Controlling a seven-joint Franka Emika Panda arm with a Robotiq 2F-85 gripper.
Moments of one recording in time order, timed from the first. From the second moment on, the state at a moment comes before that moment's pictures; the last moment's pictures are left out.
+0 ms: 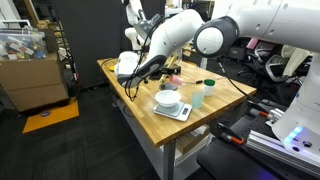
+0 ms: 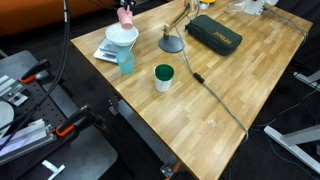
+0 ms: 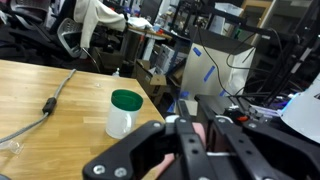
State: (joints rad) arm 0.44 1.41 0.11 -0.69 -0.96 0.81 -1.01
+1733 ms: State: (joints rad) arm 0.03 0.92 0.25 -1.31 -0.49 1.66 -0.04
